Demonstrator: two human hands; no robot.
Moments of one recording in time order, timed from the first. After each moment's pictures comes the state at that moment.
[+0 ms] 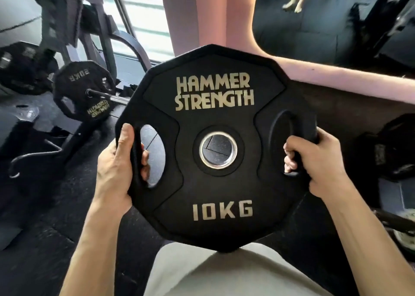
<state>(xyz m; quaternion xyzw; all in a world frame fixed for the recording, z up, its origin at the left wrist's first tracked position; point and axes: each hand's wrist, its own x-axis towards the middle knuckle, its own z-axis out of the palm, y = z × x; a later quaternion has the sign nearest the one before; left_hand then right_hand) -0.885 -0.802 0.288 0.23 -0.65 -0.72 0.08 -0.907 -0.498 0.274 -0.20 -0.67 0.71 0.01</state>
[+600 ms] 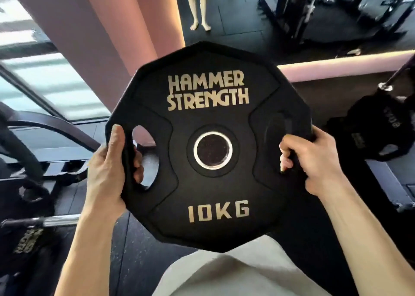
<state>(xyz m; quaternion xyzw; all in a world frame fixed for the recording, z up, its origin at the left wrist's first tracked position) -1.363 -0.811 0.299 0.09 -0.69 -0.72 -0.08 -1.252 -0.526 0.276 -0.34 -0.61 0.69 0.18</state>
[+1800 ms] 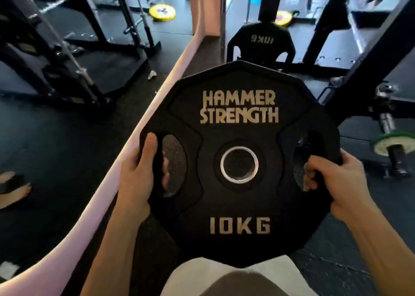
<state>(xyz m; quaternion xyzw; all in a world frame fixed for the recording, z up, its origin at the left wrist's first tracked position) -1.837 -0.214 0.273 -0.36 -0.62 -0.50 -0.49 -1.533 -0.253 0.259 -0.67 -0.25 0.43 0.55</state>
